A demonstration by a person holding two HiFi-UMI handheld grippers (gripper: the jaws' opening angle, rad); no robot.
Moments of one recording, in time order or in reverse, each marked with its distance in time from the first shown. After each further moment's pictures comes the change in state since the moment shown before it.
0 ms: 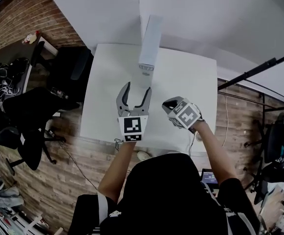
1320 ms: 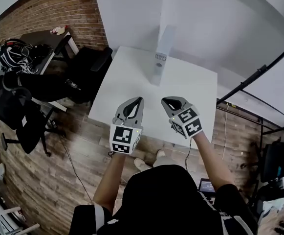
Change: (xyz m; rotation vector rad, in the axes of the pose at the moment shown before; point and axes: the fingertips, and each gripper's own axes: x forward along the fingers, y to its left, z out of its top) left arm -0.194 -0.028 0.054 0.000 -0.056 -0.040; right arm -0.111 0.125 0.062 -0.116 -0.441 -0.139
